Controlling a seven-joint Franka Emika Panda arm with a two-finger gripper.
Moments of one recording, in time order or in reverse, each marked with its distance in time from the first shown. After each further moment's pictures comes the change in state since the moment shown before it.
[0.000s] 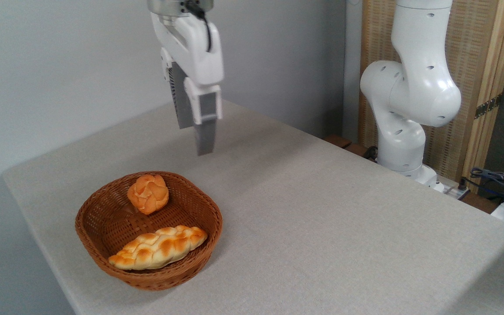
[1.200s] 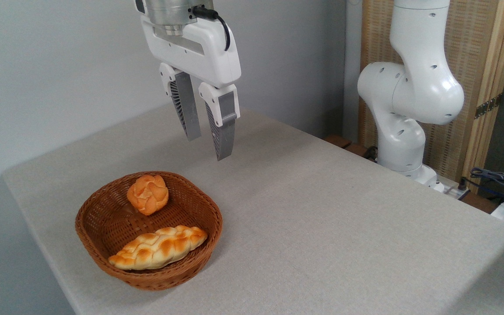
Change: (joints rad) arm 0.125 0.021 -0.148 0.009 0.086 -0.050 -0.210
